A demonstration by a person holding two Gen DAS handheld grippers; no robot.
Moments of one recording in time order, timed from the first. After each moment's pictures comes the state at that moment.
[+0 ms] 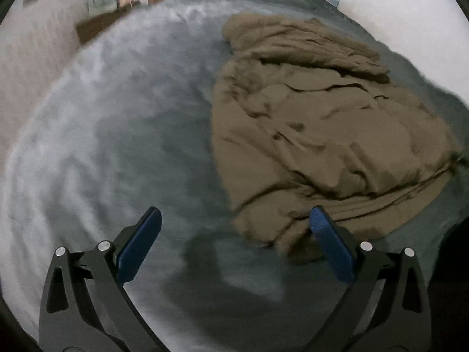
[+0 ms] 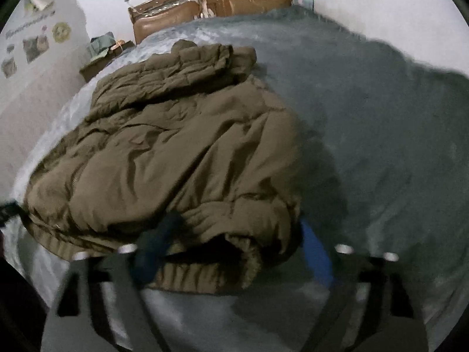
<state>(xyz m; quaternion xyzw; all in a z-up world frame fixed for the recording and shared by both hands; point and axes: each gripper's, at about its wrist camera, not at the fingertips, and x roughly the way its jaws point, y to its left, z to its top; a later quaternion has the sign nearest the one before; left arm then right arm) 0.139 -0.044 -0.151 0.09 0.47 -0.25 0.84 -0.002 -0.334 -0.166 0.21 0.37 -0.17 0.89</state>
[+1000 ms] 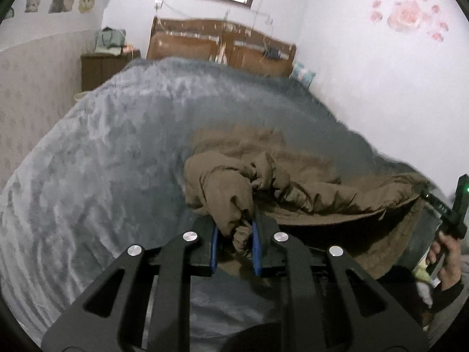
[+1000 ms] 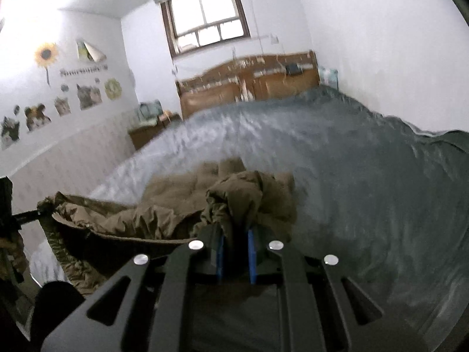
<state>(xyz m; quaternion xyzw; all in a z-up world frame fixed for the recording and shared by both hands) 0.027 0.008 0.023 -0.03 0.31 -0.30 0.90 -0.101 -0.279 -0.003 0.17 0.16 -0.12 0.96</state>
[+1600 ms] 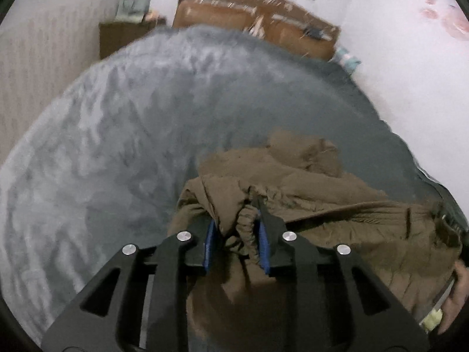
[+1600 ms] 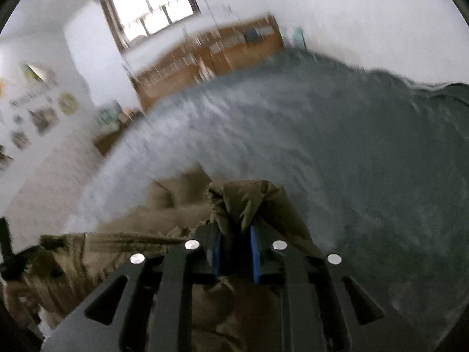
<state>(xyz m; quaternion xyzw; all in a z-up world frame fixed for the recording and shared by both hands) 0.221 -0.088 -0.052 -0.04 0.42 -0.21 0.88 0.073 -0.364 -0.056 0.26 0.26 -0.19 0.91</state>
